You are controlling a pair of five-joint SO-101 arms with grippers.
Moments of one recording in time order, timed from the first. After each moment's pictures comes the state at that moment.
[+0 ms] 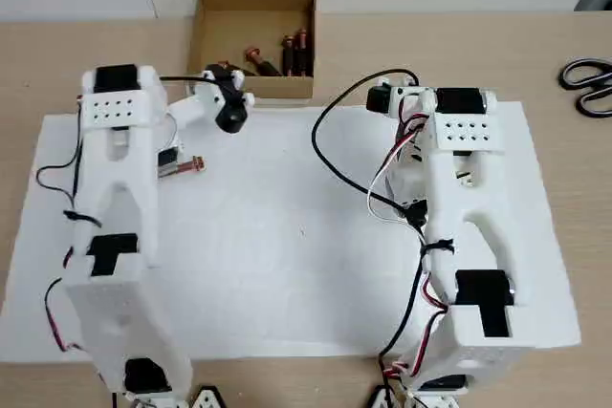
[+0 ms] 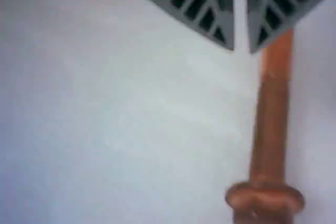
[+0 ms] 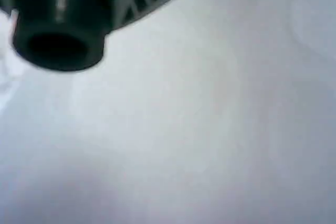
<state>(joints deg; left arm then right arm) -8.2 27.6 -24.1 97.7 -64.8 -3.3 7.6 -2.8 96.4 12.8</state>
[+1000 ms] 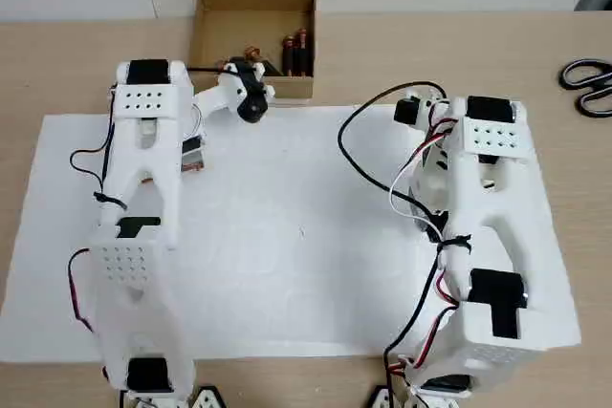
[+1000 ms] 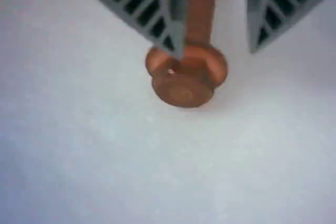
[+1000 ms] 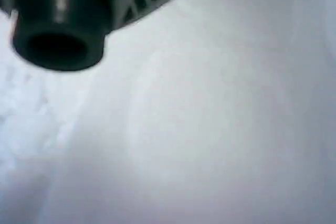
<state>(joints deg) -4.7 42.9 -40.7 96.0 -62.1 3.5 7.6 1.4 96.3 15.7</state>
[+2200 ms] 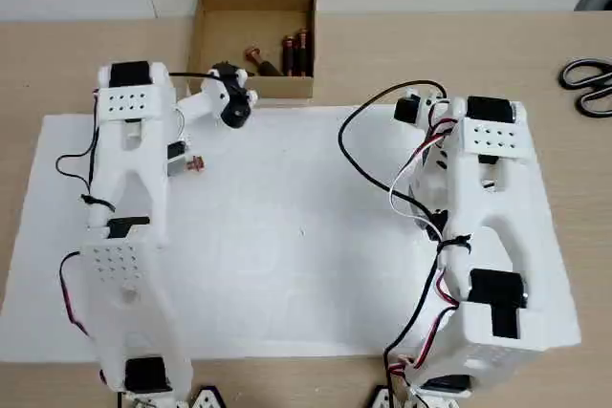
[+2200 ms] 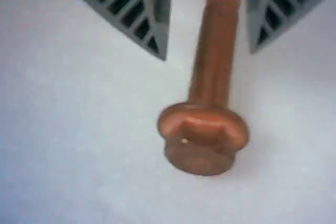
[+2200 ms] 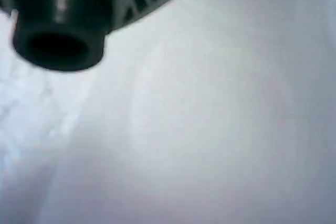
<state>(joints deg) -8.4 42.9 -39.4 98.9 -64.5 3.5 7.6 1.5 95.2 15.7</state>
